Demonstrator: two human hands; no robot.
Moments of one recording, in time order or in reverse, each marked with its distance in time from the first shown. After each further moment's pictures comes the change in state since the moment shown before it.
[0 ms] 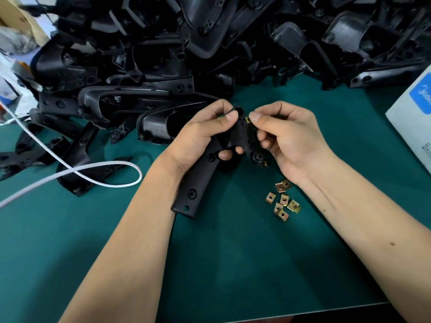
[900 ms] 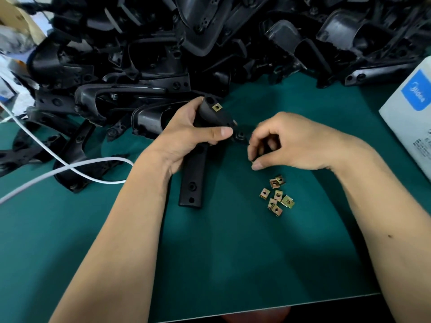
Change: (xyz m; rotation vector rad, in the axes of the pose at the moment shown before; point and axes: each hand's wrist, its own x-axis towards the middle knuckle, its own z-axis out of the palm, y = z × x) left_hand 0.001 -0.006 -0.021 0.168 0.159 0.029; right_hand 0.016 -0.025 -0.041 -1.223 -0.625 -0.160
